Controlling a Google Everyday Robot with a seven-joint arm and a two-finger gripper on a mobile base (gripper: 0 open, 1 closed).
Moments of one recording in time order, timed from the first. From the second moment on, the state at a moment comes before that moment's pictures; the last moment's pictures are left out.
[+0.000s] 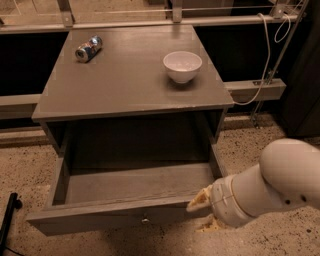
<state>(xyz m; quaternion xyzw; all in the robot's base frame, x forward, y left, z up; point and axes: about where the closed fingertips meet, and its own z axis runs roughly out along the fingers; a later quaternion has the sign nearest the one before) 0.350 -0.092 0.716 -0.76 0.59 0.12 0.24</state>
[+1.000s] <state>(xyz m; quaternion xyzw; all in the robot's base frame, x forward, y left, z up) 0.372 -0.053 0.627 -0.72 0.64 0.09 0.26</state>
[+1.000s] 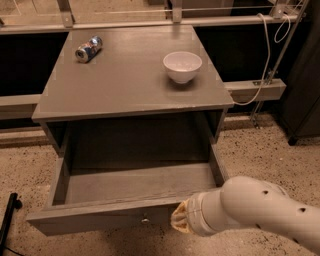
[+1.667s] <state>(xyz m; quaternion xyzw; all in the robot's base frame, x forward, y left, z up) 0.424 -0.040 0.631 -0.62 0.71 0.04 0.32</state>
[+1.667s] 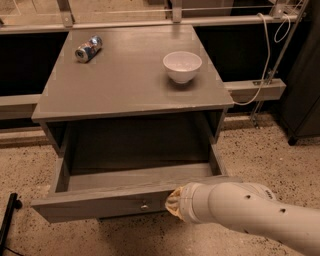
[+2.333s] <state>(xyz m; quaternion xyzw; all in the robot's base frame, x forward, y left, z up) 0.440 -0.040 0.623 -0.61 0.71 0.05 0.35</state>
